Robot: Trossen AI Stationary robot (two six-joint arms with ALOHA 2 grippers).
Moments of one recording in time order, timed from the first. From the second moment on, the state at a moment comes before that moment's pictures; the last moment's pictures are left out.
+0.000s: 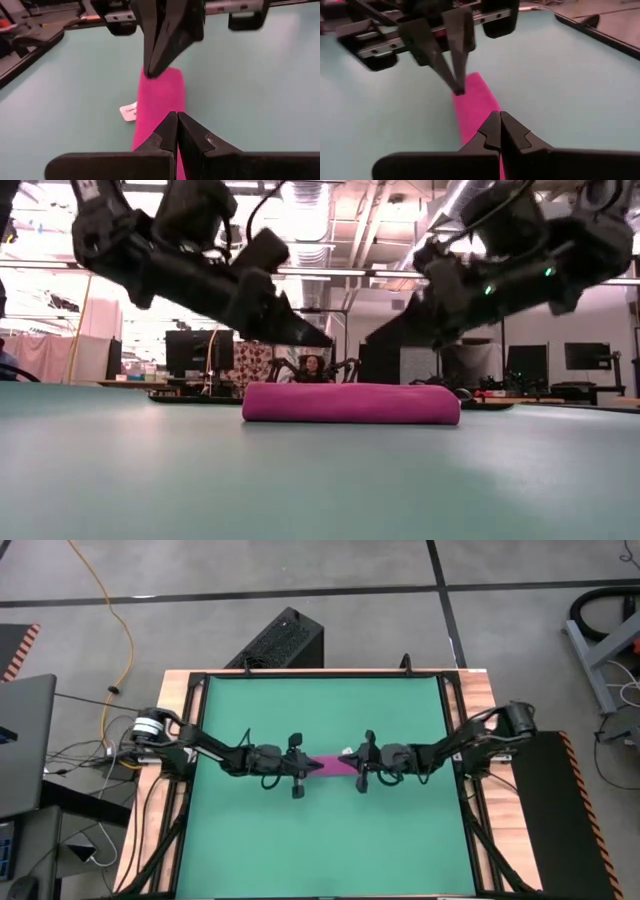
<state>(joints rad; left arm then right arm) -0.06 1.77 0.60 0.92 -0.18 0.08 0.08 1.60 0.45 0.89 0.29 0.16</state>
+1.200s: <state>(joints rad) 0.03 2.04 0.48 1.06 -0.17 -0.14 0.04 2.04 0.42 1.15 0.26 0.41</state>
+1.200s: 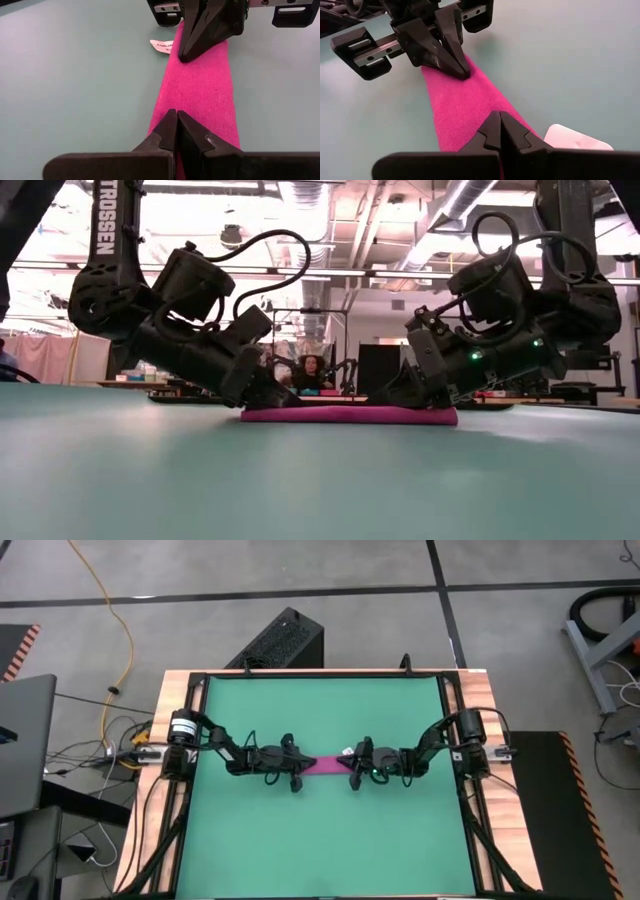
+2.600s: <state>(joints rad) 0.03 2.05 0.48 1.14 -0.16 -0.14 0.04 2.04 0.45 1.13 0.26 0.33</state>
